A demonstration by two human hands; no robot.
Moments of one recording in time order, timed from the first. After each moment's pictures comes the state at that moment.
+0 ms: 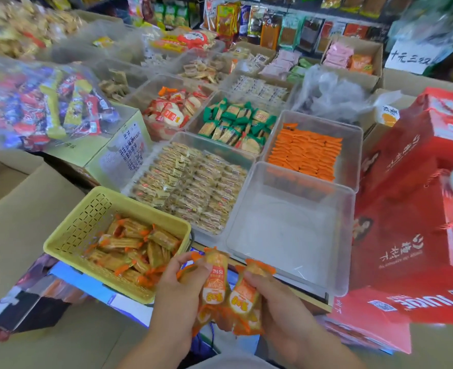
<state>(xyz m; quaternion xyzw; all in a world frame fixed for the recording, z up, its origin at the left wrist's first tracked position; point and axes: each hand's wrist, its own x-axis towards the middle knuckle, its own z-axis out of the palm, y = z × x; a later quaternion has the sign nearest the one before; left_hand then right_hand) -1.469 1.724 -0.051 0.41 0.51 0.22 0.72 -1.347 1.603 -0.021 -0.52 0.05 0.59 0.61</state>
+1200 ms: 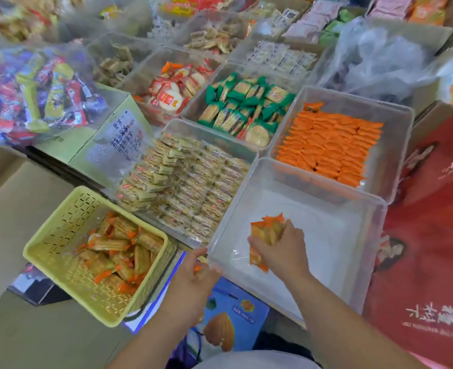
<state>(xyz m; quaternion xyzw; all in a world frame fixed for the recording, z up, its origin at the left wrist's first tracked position) -1.373 1.740 -0.091 0.56 0.56 0.06 0.61 -1.176 1.663 -0.148 -0.88 -0.16 0.32 0.31</state>
